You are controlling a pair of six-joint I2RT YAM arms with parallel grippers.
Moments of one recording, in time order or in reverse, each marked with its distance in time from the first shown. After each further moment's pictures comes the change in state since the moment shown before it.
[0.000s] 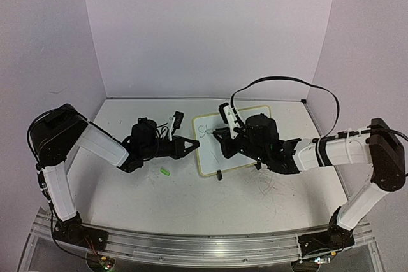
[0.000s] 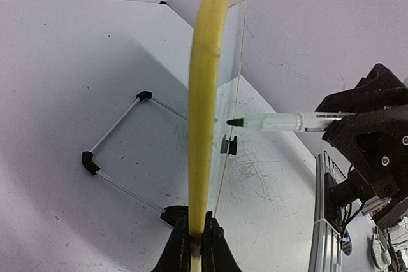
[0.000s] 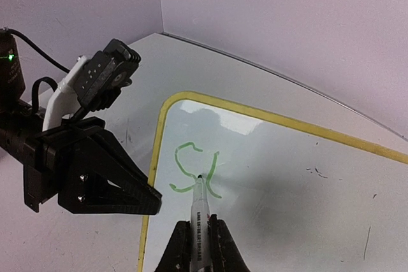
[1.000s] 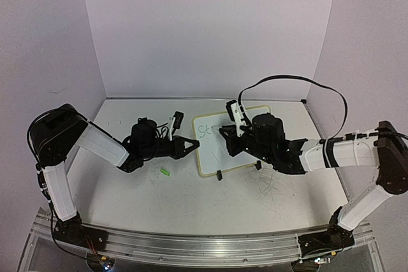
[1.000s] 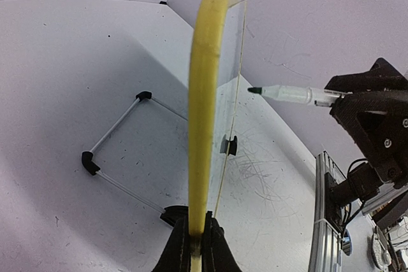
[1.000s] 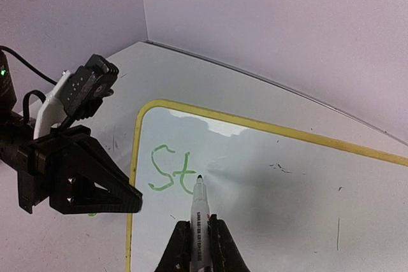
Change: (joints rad) left arm 0.000 0.000 0.000 0.000 0.000 0.000; right arm -0.010 -0.061 -0.036 -0.007 0.052 0.011
